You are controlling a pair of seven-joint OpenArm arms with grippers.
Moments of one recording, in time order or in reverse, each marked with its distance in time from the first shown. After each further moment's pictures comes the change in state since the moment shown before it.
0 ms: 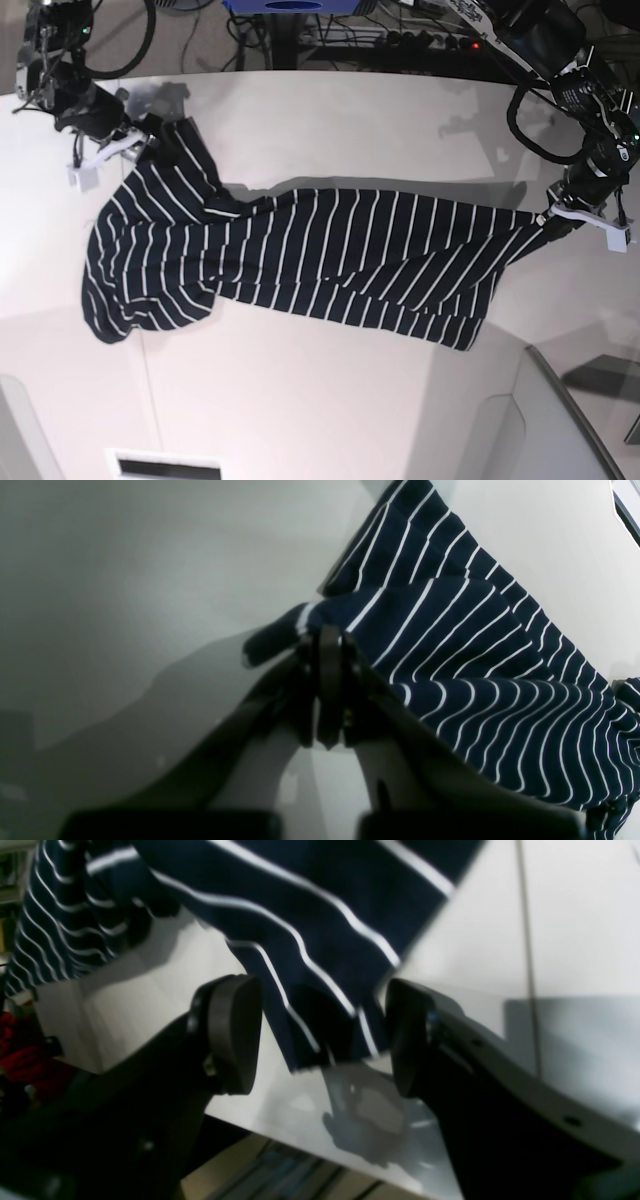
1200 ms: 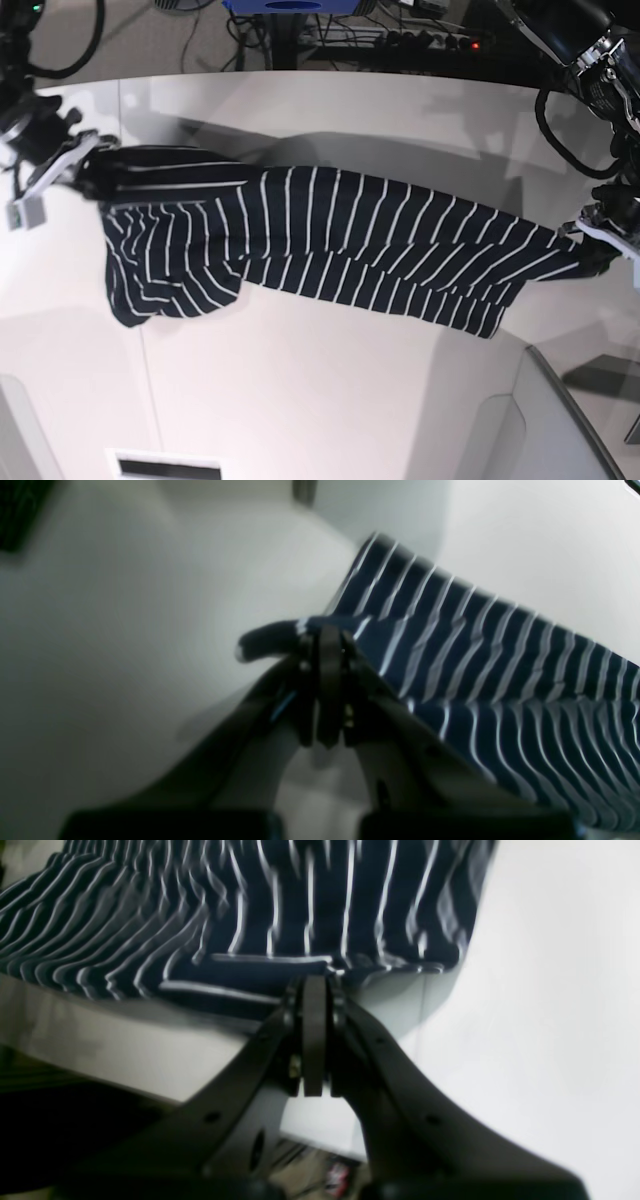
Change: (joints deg) left arm 4.5 -6.6 9.0 17.4 -0.2 0.0 0.3; right arm -9.2 8.4 1.5 35.1 -1.7 -1.4 -2.1
